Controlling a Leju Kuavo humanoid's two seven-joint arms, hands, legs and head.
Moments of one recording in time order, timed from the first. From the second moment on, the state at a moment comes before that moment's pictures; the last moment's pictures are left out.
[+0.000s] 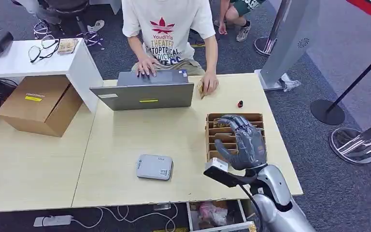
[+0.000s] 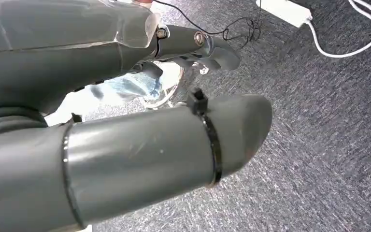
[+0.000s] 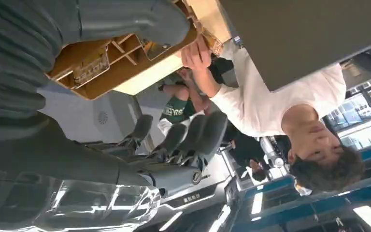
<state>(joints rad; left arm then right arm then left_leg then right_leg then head) -0.06 -0.10 0.35 -0.19 -1.31 0.47 0.14 -0.14 -0.26 0.46 -1.54 0.92 -0.43 -0.21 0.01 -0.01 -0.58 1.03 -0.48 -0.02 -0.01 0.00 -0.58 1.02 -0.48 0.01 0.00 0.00</state>
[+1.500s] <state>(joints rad) -0.05 -0.10 0.36 -0.19 -1.32 0.47 0.14 -0.11 -0.36 0.57 -1.58 1.14 -0.32 -0.08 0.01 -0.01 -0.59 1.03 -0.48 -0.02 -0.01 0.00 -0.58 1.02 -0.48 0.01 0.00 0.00</state>
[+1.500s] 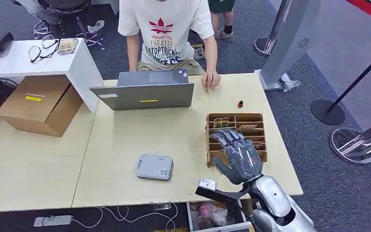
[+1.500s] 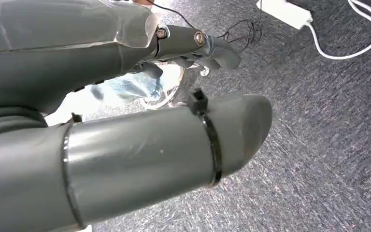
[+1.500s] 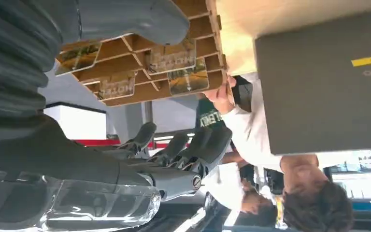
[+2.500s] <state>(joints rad) -0.05 -0.10 0.36 -0.19 -1.32 0.47 0.14 -0.13 -0.34 0.56 -1.46 1.14 -0.27 -0.06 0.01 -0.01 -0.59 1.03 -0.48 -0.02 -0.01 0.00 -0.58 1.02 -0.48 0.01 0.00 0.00</state>
